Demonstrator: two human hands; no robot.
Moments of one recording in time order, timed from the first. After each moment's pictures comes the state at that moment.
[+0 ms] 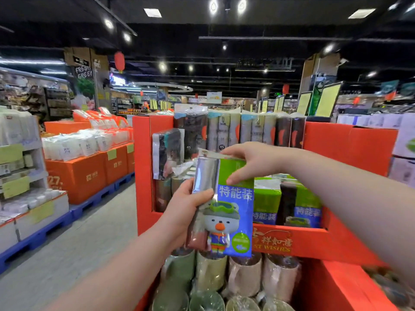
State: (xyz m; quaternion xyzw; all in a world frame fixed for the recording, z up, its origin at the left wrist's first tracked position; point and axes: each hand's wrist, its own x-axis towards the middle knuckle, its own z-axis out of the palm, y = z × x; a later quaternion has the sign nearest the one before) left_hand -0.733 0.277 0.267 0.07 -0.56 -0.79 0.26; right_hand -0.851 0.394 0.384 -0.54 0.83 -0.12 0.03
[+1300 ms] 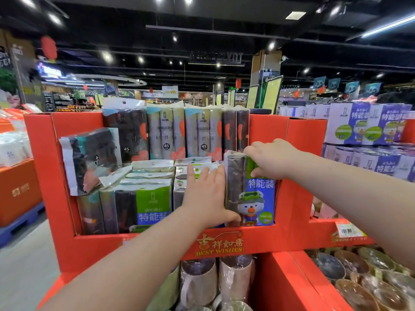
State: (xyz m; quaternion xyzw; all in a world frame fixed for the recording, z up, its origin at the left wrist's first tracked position) left_hand -0.873 0.342 0.276 0.05 -0.98 0.08 0.18; right_hand -0.954 0.485 0.363 -0.35 0.88 0.24 -0.20
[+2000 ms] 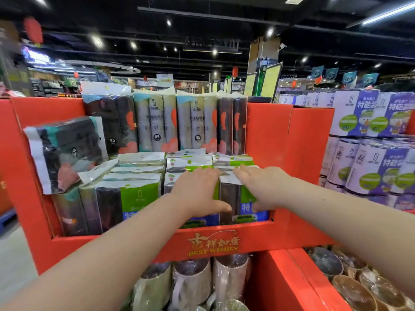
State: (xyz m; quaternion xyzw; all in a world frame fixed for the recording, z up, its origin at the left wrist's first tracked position) left_hand -0.893 0.326 0.279 0.00 -0.99 0.03 0.15; right_hand -0.968 0.484 0.298 -0.37 0.89 0.22 -0.12
